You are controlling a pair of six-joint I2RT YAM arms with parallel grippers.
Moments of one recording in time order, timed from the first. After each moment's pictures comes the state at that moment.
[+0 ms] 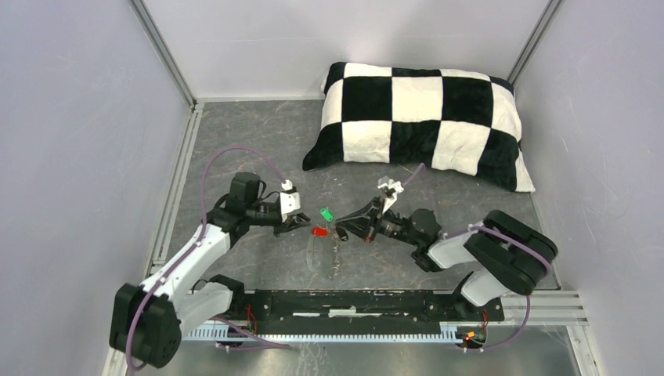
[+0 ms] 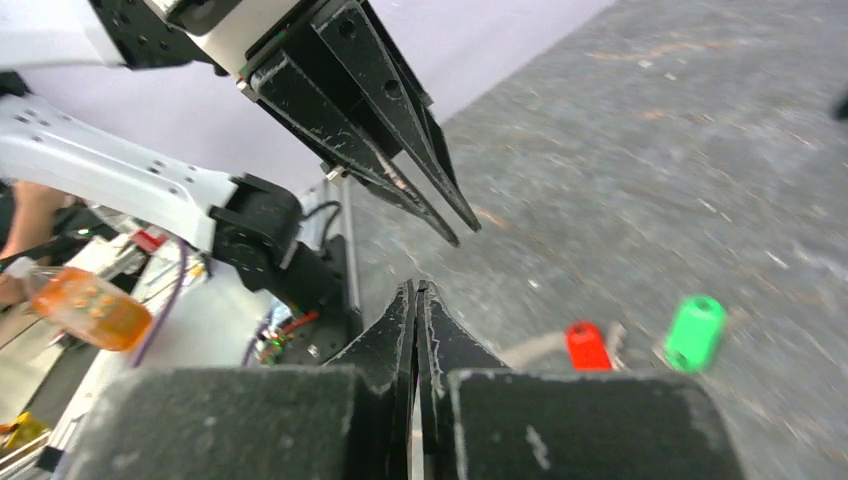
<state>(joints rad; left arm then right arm) -0.34 0.97 0.57 -0.27 0.94 0.68 0.82 1.56 0.30 1.47 -0.45 0.64</state>
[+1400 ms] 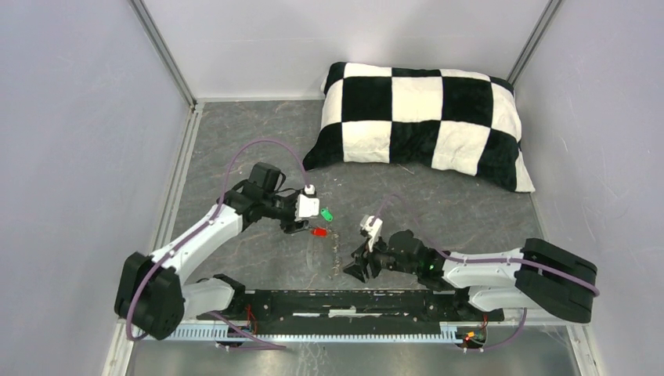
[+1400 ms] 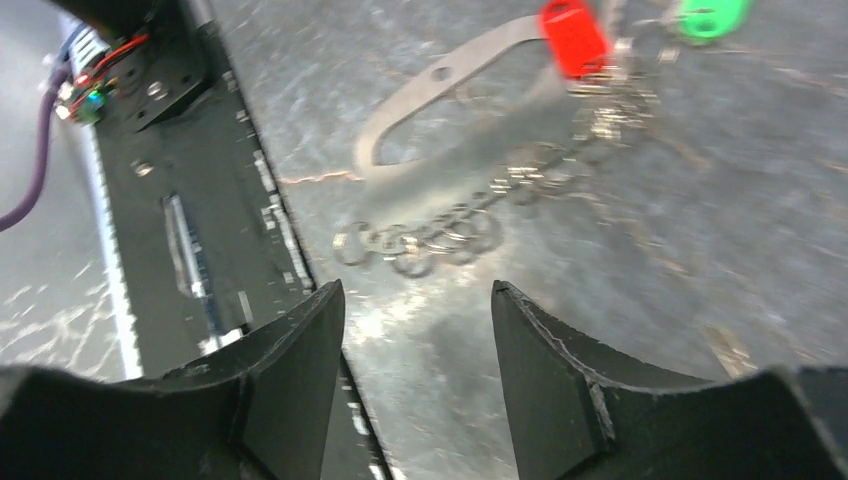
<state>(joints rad) -0.46 1.21 0.74 -0.44 0.76 1.00 1.09 1.19 0.21 0.60 -0.13 0.32</state>
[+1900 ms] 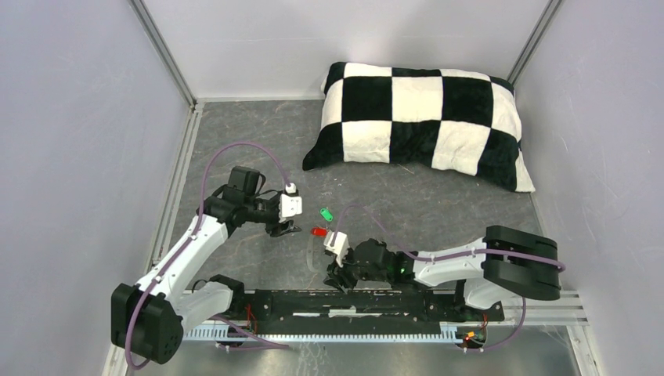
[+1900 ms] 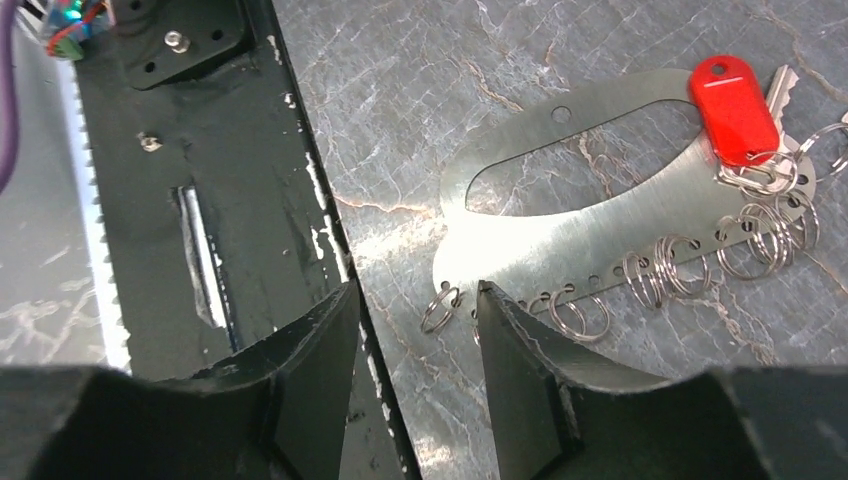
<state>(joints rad) -0.33 1.04 0.72 -0.62 0.81 1.02 1.31 1.43 0.43 0.52 -0.03 0.20</state>
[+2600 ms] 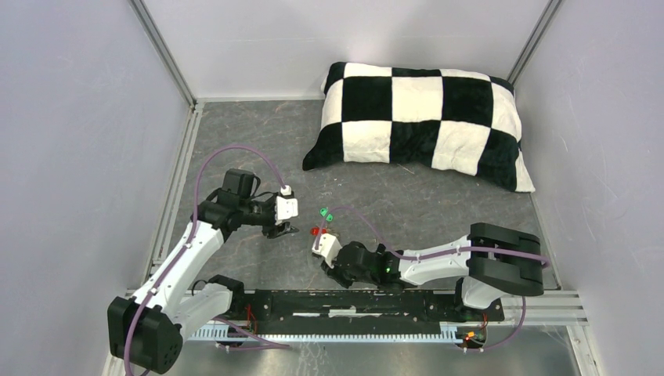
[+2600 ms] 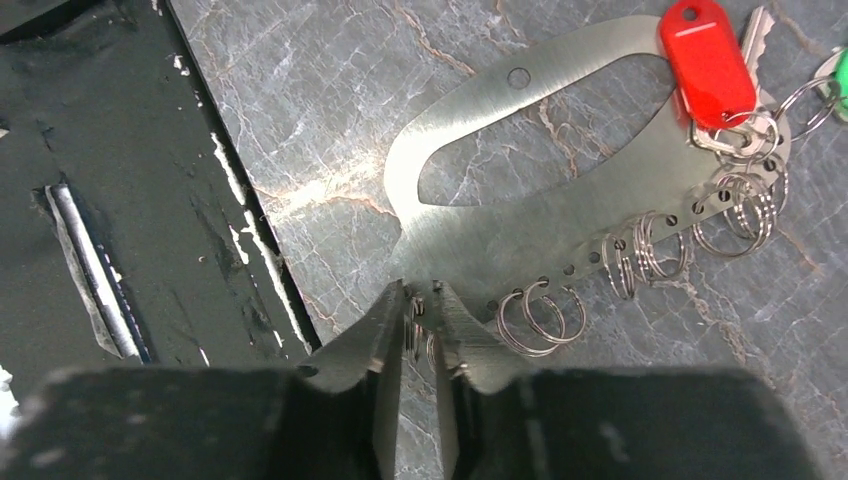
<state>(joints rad) -0.30 0.97 0.71 -0.65 0.82 1.02 1.35 1.56 0.58 0.31 0.13 0.17</state>
